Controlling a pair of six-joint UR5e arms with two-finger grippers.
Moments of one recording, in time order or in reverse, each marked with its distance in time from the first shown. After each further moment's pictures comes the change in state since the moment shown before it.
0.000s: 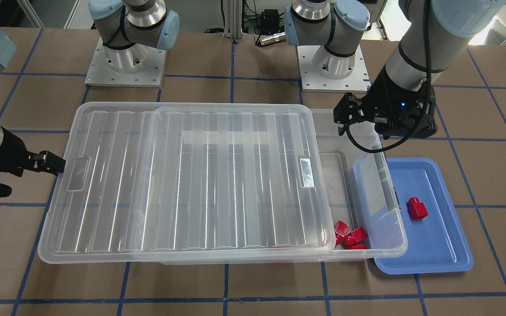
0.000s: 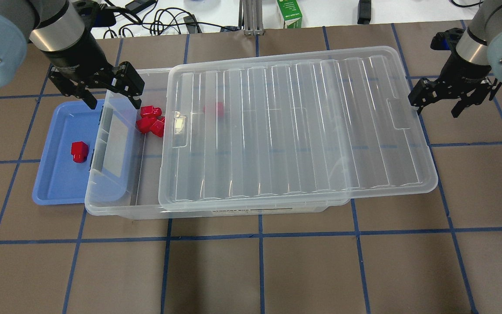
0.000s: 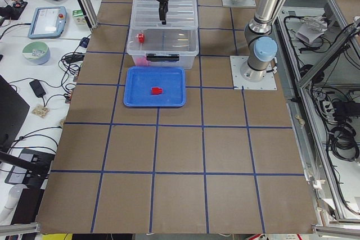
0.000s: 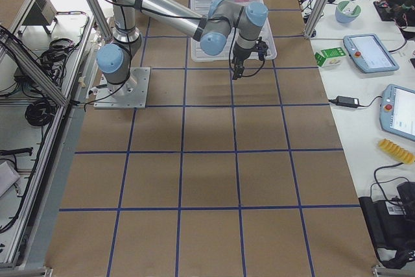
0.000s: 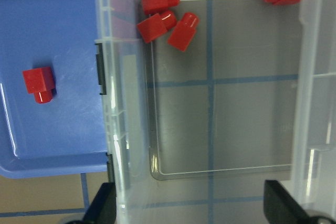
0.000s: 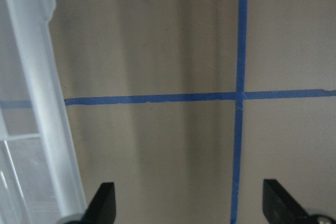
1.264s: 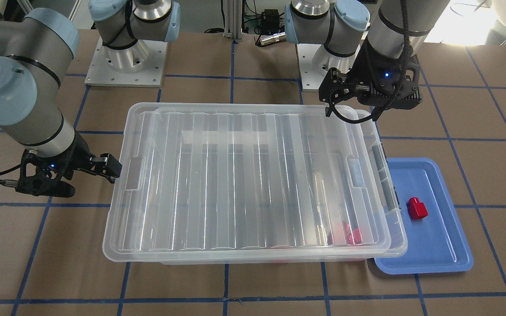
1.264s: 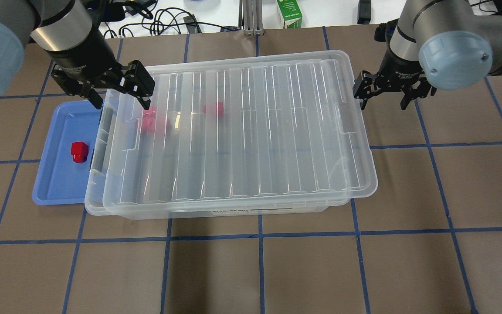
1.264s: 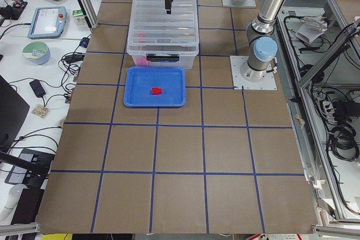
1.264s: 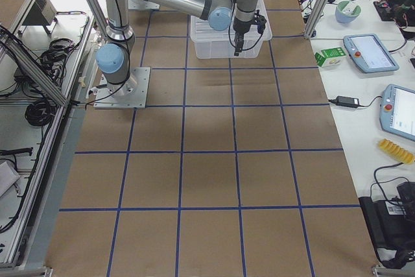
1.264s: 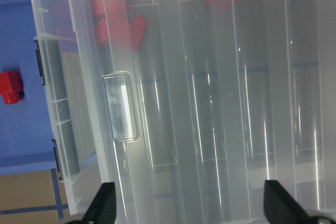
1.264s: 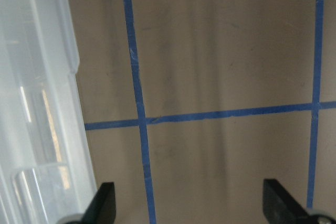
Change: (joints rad) left arm -0.039 0.059 0.009 -0.035 0.011 -0.036; right arm 0.202 -0.006 -0.038 -0.050 0.001 0.248
